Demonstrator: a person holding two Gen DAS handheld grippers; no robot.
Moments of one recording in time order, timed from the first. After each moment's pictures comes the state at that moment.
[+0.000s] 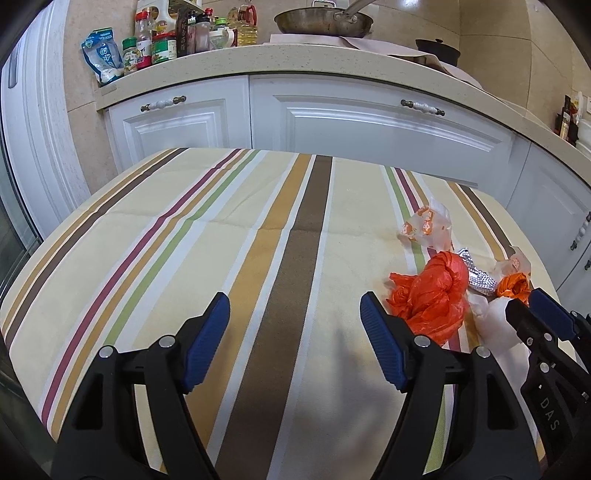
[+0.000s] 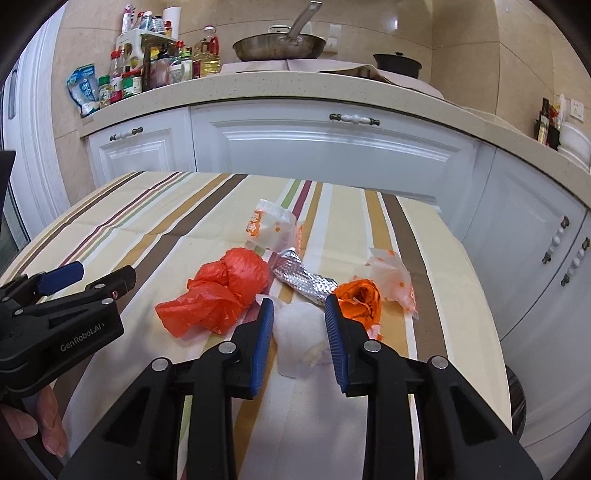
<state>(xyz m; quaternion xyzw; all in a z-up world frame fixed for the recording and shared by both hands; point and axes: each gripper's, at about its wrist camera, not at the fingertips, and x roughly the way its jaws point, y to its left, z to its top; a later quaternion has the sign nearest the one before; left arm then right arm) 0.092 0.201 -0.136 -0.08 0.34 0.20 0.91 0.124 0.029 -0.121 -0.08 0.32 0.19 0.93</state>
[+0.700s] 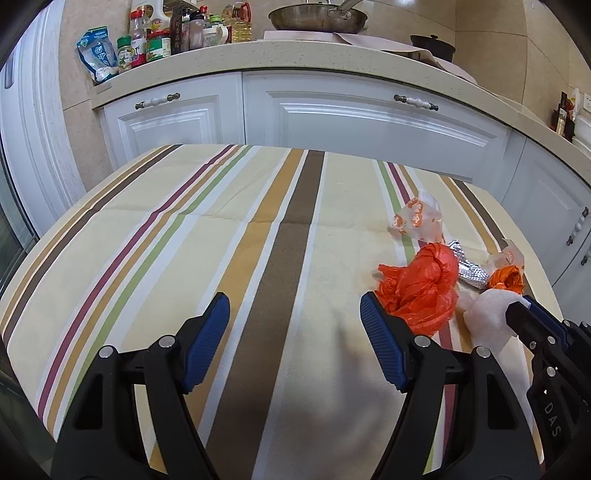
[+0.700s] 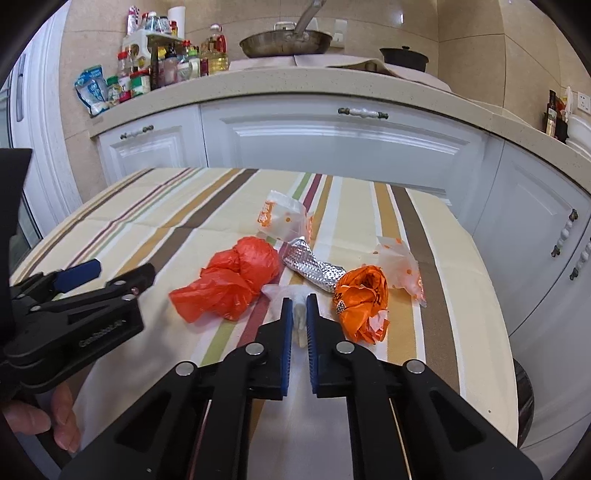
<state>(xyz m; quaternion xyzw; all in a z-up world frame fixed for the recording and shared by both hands) 0.091 0.191 -0.136 -0.08 0.35 0.18 0.91 0.116 0.023 -0.120 -0.07 0.32 0.21 0.92</state>
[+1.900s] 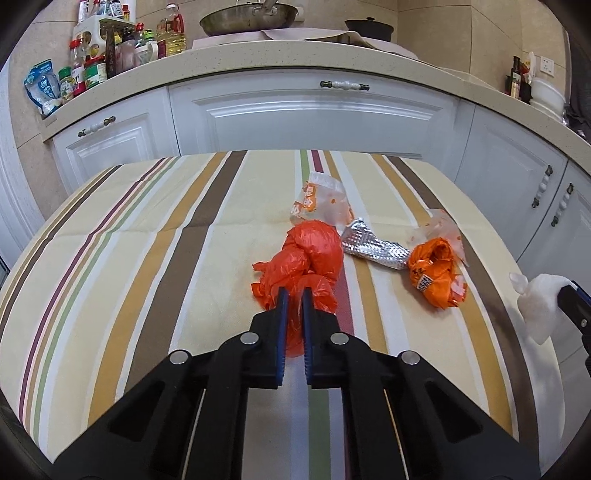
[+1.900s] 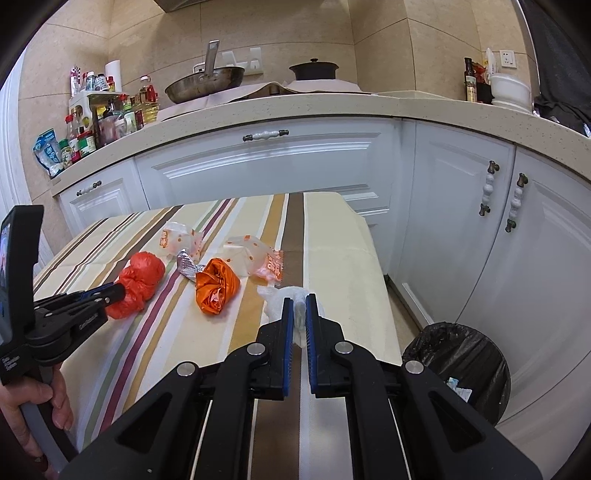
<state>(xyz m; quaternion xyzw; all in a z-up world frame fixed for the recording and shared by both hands) 0.110 0.120 -0.137 -0.04 0.36 0.10 0.93 0.104 -0.101 -0.113 0.01 0.29 0.13 0.95</state>
